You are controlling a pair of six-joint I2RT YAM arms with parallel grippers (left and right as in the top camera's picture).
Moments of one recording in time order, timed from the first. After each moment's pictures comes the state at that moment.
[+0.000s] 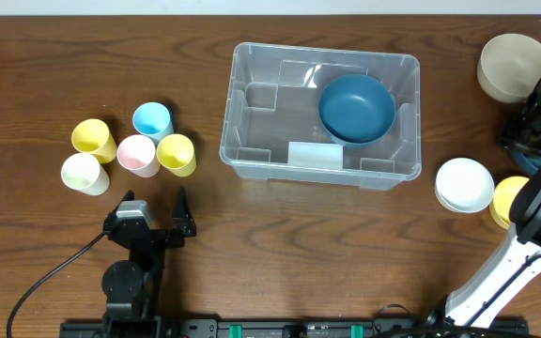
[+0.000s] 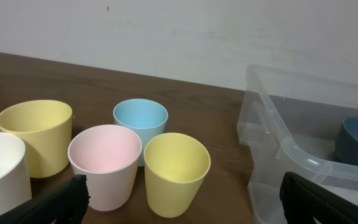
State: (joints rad) left arm -0.03 0.01 0.02 -0.12 -0.01 -0.19; right arm -0.48 2.21 1.78 -1.04 0.15 0.05
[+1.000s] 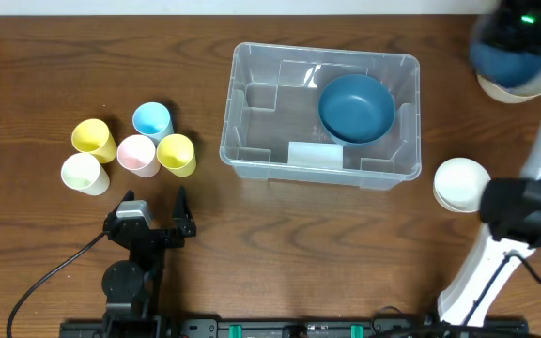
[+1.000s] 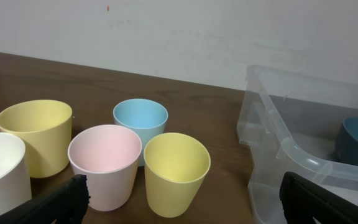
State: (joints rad) left arm -0.03 0.01 0.02 -0.12 -0.01 -0.19; right arm -0.18 2.17 2.57 -1.39 -0.35 0.01
